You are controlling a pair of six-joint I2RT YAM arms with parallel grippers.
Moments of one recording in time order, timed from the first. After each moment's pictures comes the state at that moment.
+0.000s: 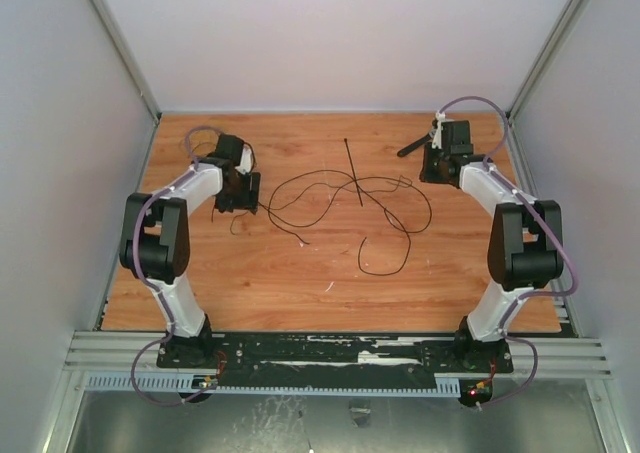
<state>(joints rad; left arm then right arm) -0.15 1.82 1.23 -0.58 -0.03 -0.07 0.10 1.75 1.23 -0.28 -0.07 0.16</state>
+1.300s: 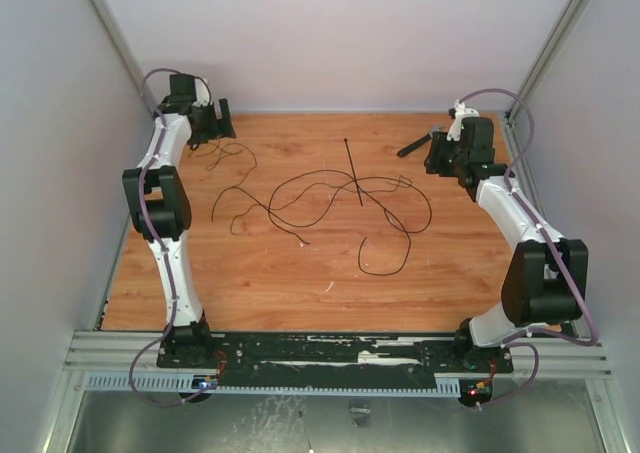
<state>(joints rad) 0.10 2.22 2.02 -0.63 0.17 -0.10 0.07 1.51 1.15 -0.22 -0.10 0.14</state>
